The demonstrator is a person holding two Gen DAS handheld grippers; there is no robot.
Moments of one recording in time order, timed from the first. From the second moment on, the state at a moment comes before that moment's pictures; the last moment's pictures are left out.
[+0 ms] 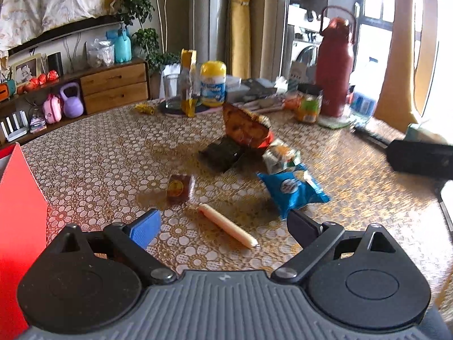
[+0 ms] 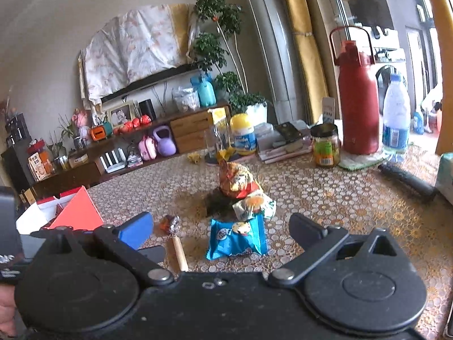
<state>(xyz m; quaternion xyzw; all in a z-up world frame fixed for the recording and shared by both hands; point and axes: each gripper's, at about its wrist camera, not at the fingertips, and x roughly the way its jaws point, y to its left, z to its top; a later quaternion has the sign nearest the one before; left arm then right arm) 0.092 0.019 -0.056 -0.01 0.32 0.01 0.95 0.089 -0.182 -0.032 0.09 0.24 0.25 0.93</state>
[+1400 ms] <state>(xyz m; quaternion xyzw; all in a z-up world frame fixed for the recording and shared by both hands) 0.125 0.024 -0.090 -0.03 0.35 0.01 0.94 0.181 -0.126 -0.090 0.03 0.33 0.23 0.91</state>
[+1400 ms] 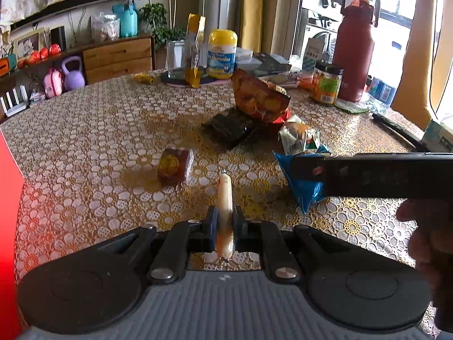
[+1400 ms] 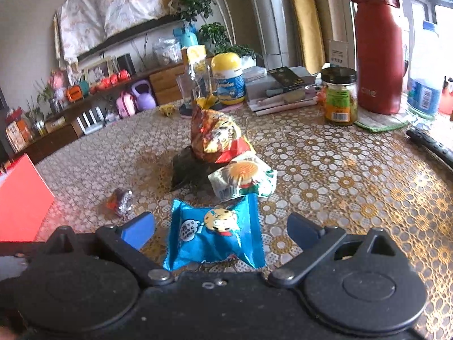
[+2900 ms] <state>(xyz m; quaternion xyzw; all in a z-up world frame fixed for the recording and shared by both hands) -0.003 0.056 -0.005 -0.06 0.27 0.05 0.96 0.065 -0.121 -0.017 0.03 0.26 0.25 0.93</state>
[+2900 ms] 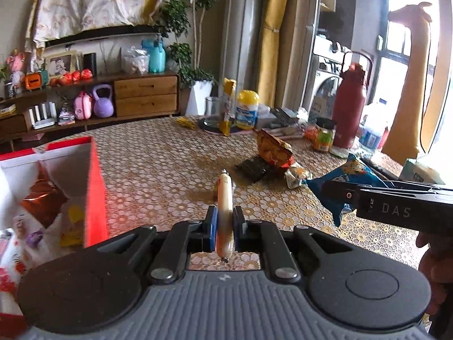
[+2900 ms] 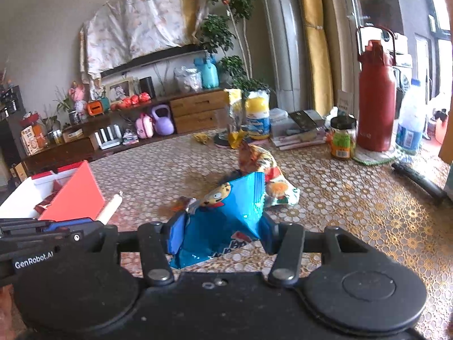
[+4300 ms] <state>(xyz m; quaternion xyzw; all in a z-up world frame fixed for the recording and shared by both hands) -0.085 0.142 0.027 -0.09 0.22 0.18 0.95 -0.007 -0.034 0.030 -0.01 0.21 0.38 0.90</state>
